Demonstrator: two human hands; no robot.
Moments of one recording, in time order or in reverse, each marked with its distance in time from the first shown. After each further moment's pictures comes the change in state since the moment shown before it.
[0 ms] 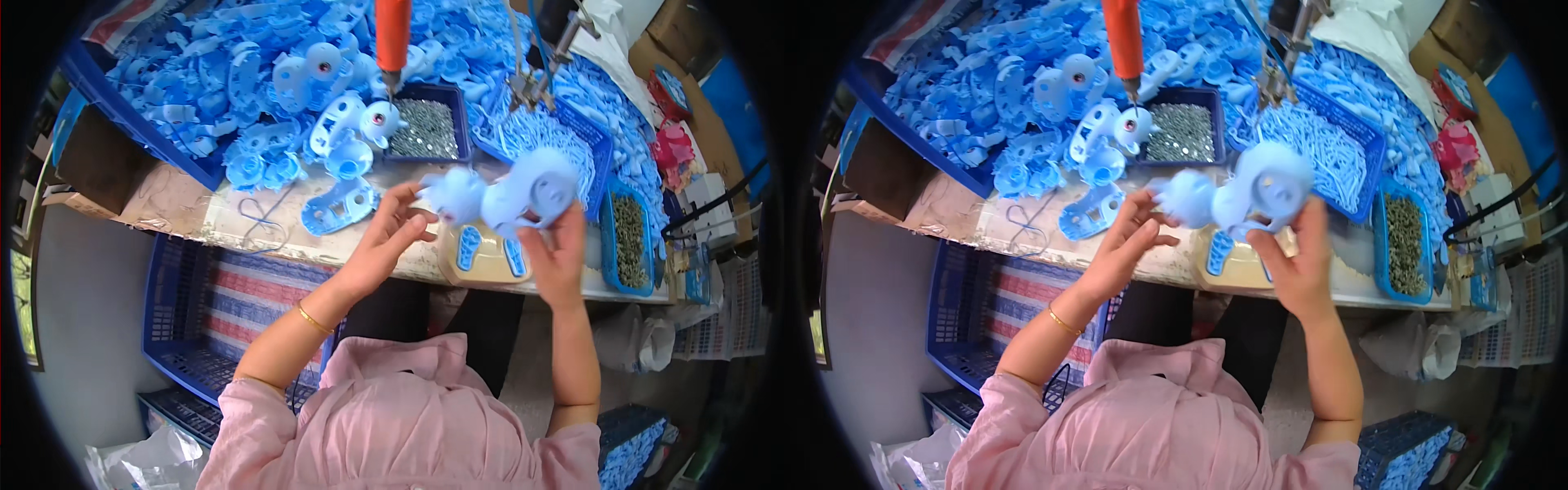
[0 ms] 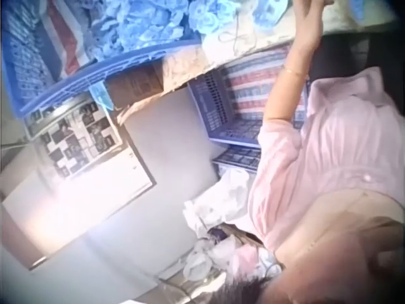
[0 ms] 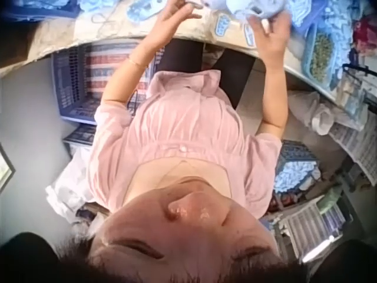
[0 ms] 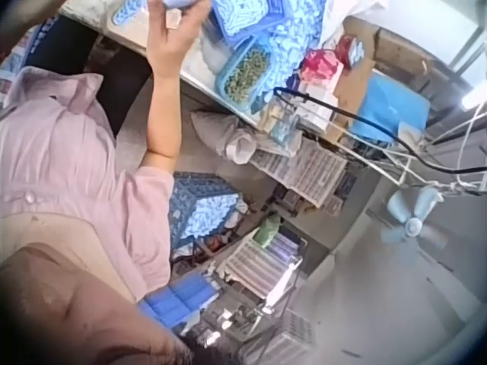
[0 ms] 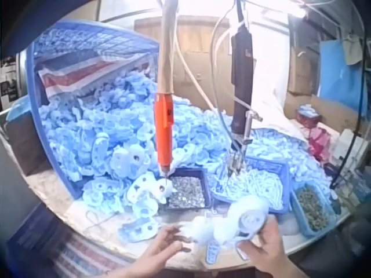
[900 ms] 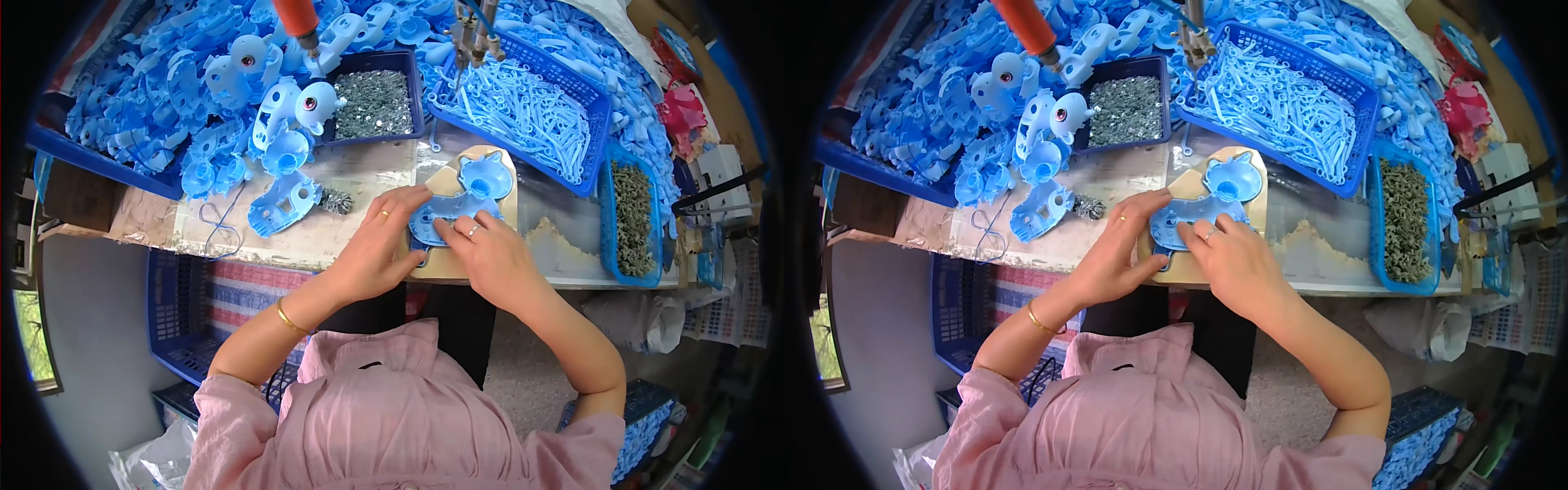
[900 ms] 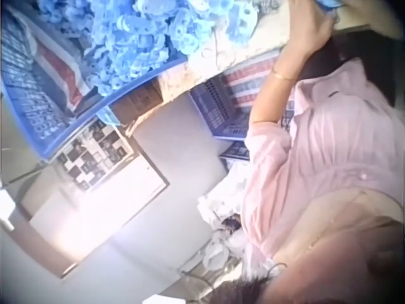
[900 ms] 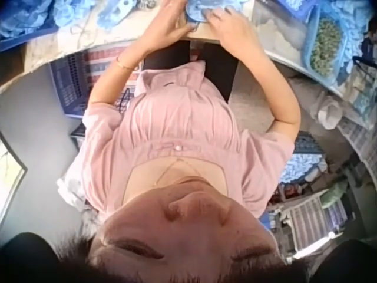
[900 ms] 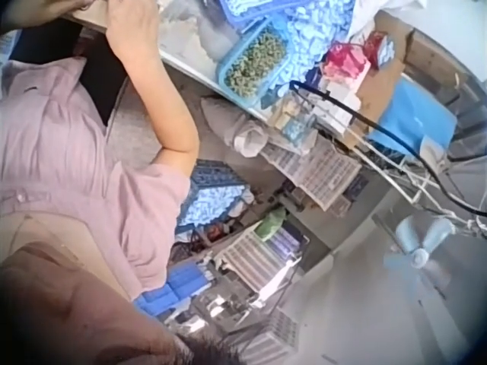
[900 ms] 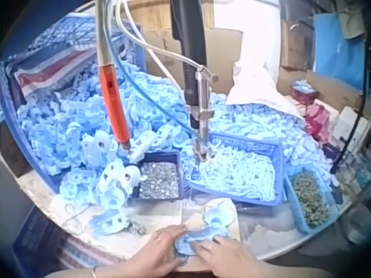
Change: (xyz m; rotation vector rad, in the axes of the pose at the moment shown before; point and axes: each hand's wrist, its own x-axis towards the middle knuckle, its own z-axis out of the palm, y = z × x) left_hand 0.032 -0.027 0.038 1.087 -0.266 0.215; right_hand -0.008 0.036 -0.012 -0.853 -0.564 -0.108
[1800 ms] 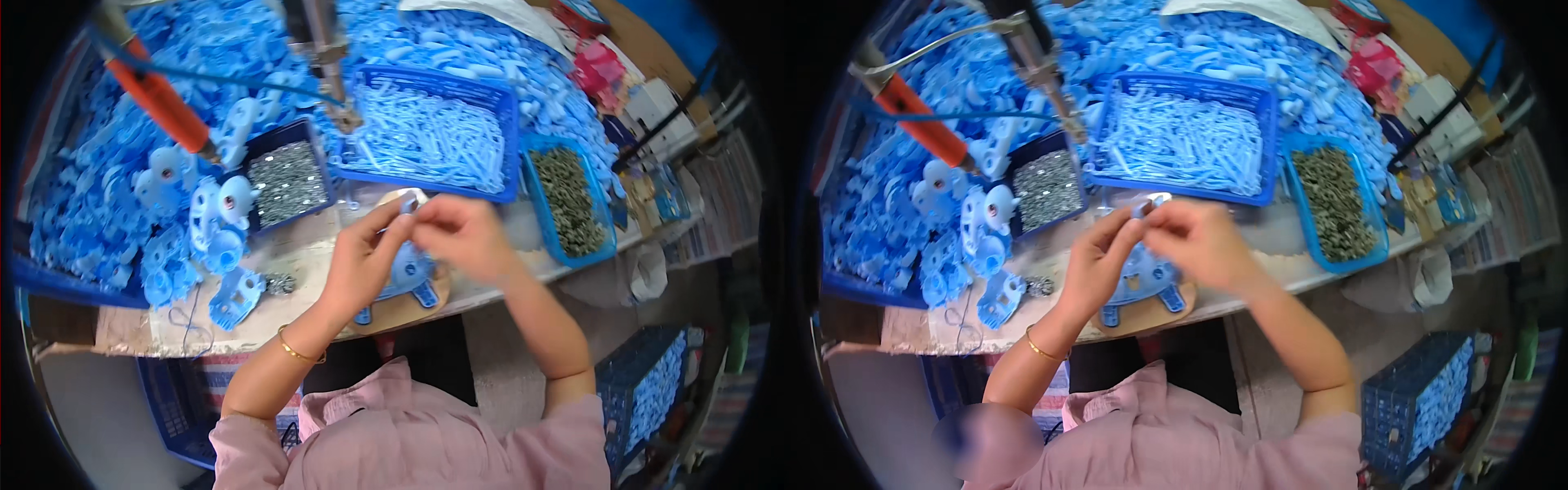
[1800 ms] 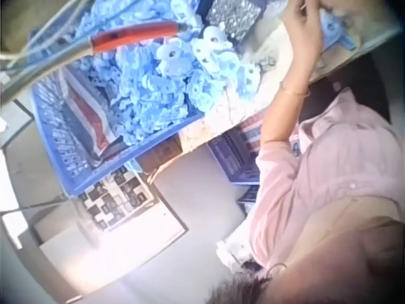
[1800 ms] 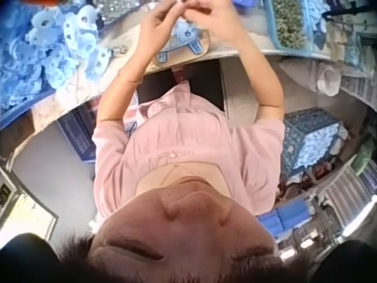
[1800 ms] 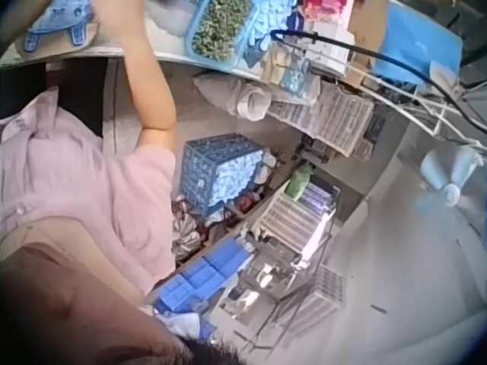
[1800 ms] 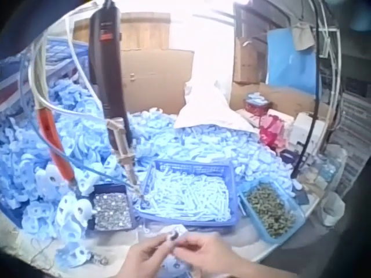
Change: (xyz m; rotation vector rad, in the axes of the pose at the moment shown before) left_hand 0.094 0.033 0.026 -0.604 0.135 -0.269; right_hand 0.010 0.051 -0.032 1.161 0.337 0.455
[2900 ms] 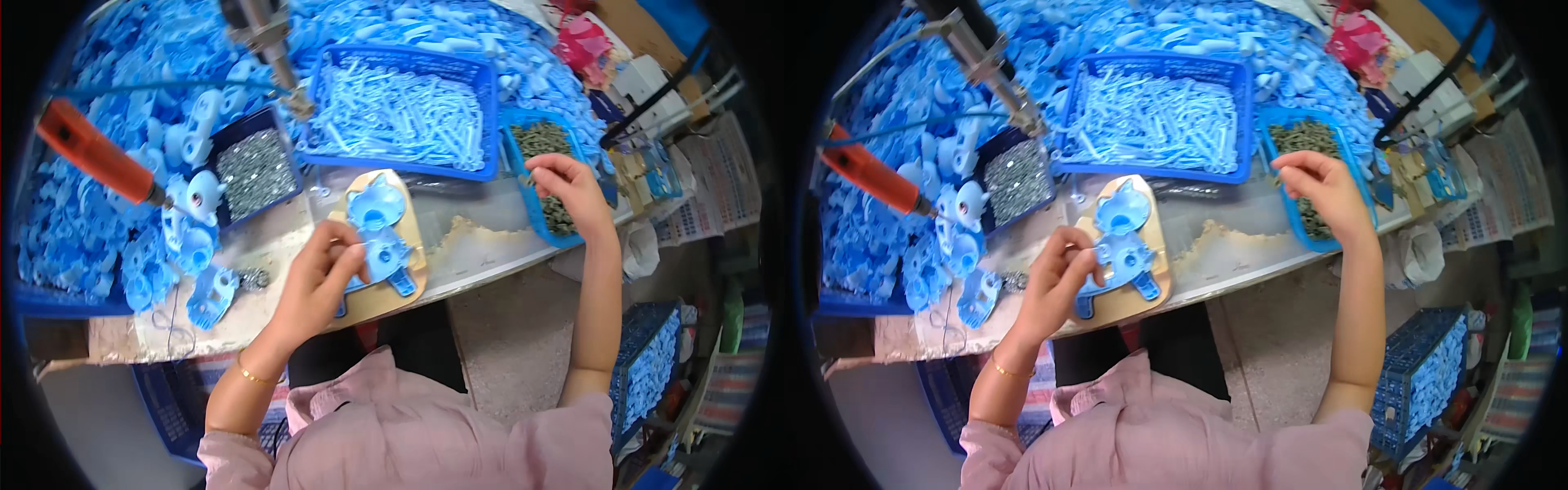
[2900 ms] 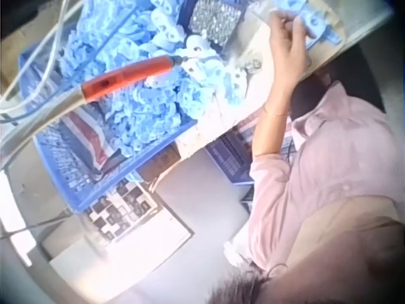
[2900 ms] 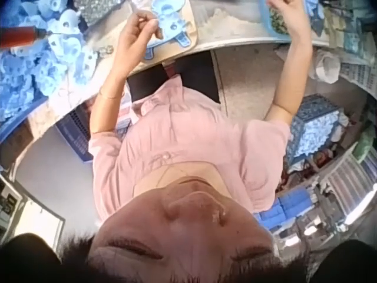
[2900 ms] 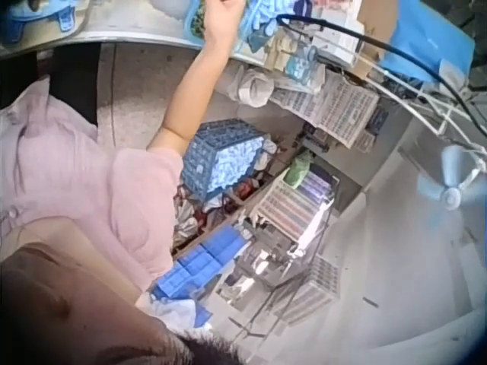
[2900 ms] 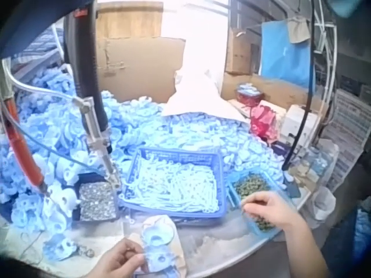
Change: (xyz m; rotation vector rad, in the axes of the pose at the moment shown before) left_hand -0.033 0.007 -0.023 -0.132 -0.211 -0.141; right_hand -0.048 0.000 -0.165 -0.204 0.294 0.138
